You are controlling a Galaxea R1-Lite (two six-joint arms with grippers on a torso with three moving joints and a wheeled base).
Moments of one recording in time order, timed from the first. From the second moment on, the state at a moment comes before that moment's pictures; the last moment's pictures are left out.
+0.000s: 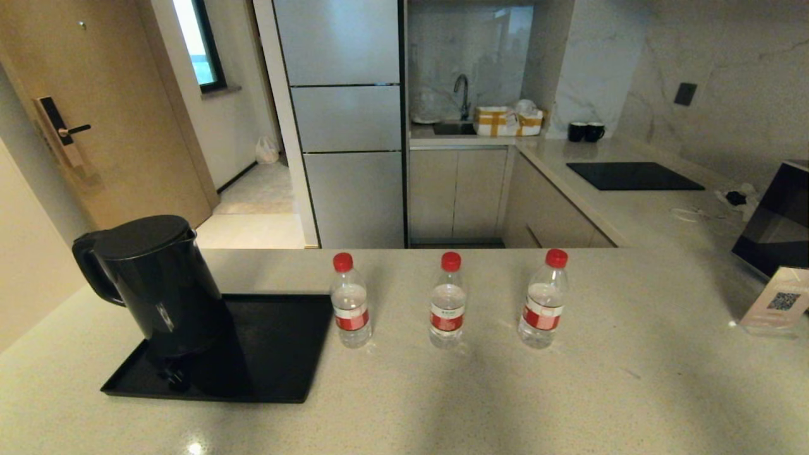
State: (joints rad) left arm 0.00 0.00 0.00 0.04 0.00 0.03; right arm 0.01 0.00 -0.04 0.10 0.00 -0.01
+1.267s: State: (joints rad) left arm 0.00 0.00 0.00 0.04 0.00 0.03; right arm 0.01 0.00 -0.04 0.10 0.00 0.00
